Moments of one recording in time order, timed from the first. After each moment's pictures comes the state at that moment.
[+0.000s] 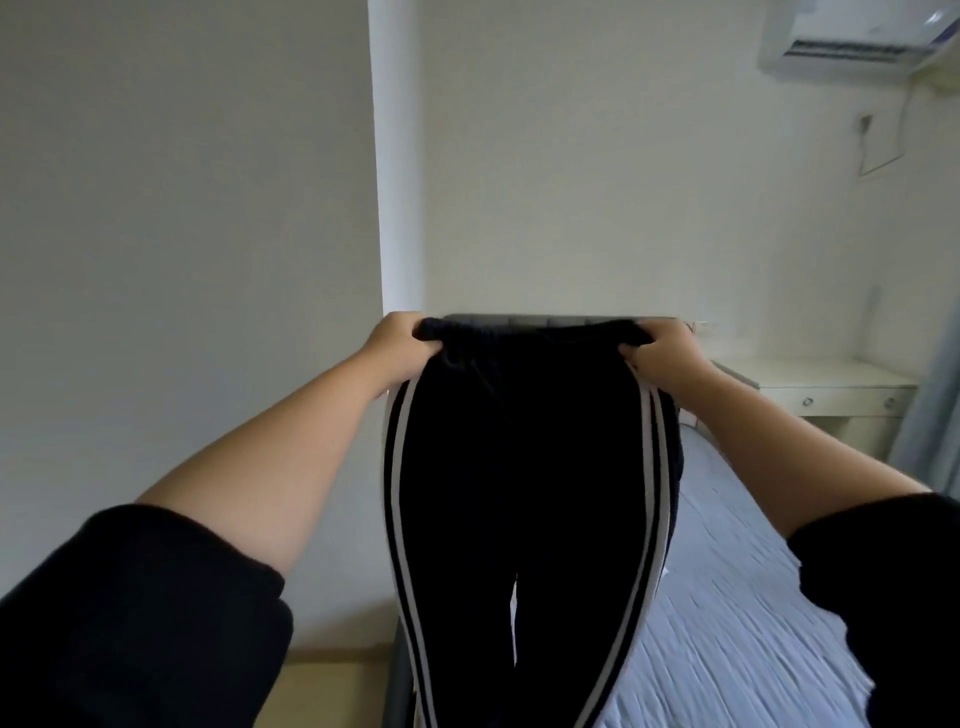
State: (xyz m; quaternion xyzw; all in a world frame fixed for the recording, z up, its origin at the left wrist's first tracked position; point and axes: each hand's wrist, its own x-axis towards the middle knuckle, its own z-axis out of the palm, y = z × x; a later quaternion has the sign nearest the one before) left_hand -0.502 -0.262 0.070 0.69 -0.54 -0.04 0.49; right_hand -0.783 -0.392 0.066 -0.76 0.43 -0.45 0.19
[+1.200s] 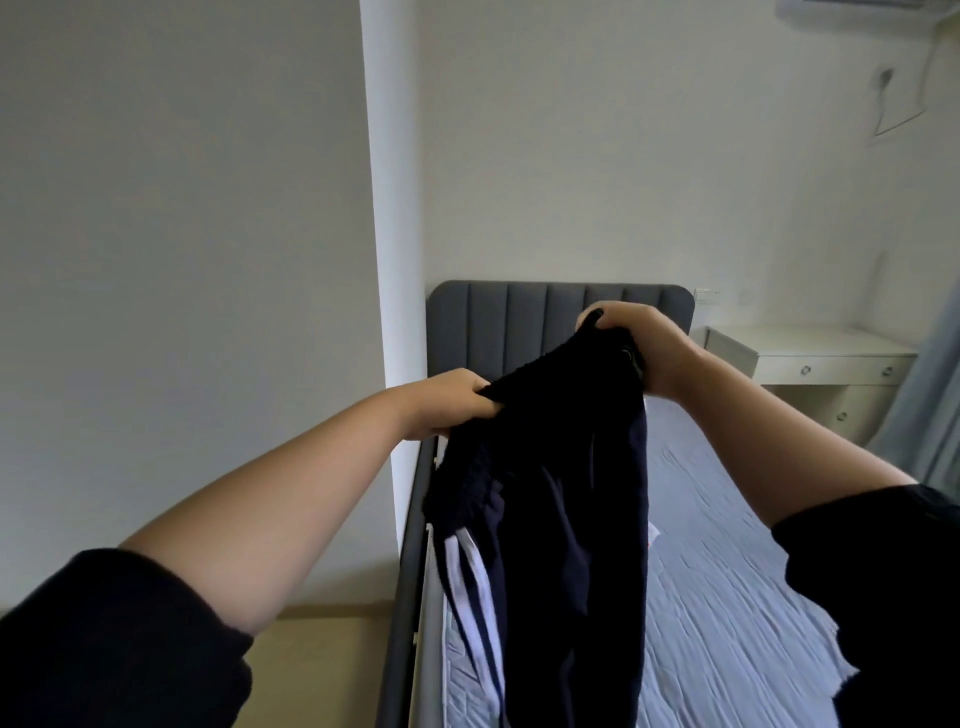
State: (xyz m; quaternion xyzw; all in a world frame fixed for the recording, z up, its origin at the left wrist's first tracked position) left_hand -0.557 -0.251 0.009 0.61 -0.62 -0.39 0.30; right_hand -0.770 -0.352 0.056 -0.68 0.25 -0.32 0.62
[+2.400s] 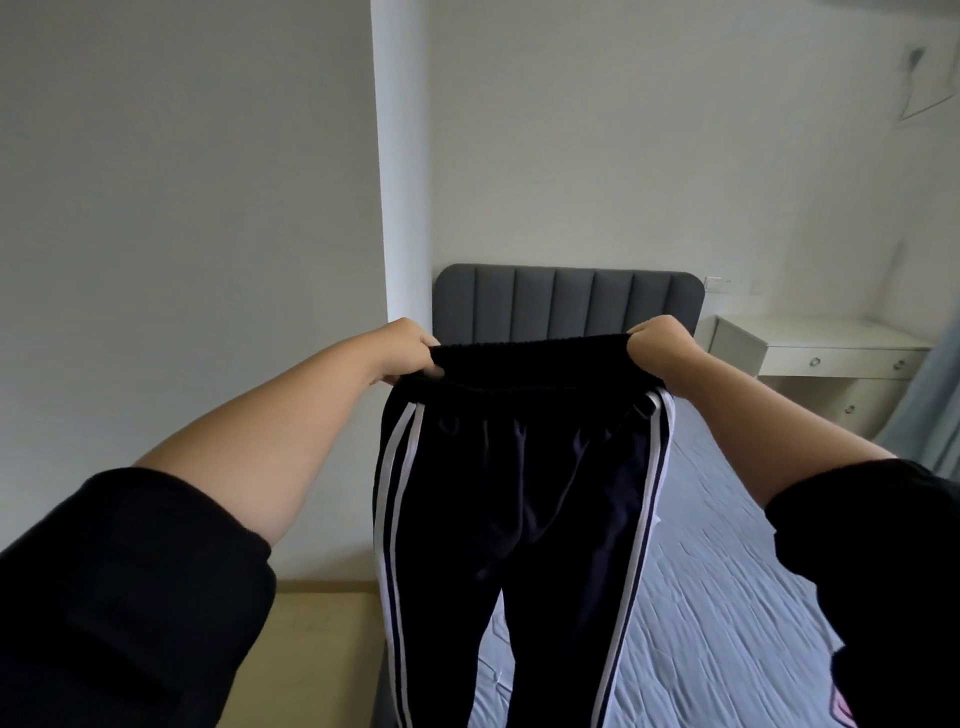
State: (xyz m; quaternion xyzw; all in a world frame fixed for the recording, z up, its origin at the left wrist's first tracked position) left_hand -0.497 -0.264 0.018 0.75 -0.54 -0.23 0.31; right_hand -0.774 -0.390 0.027 -0.73 0.52 -0.32 0.29
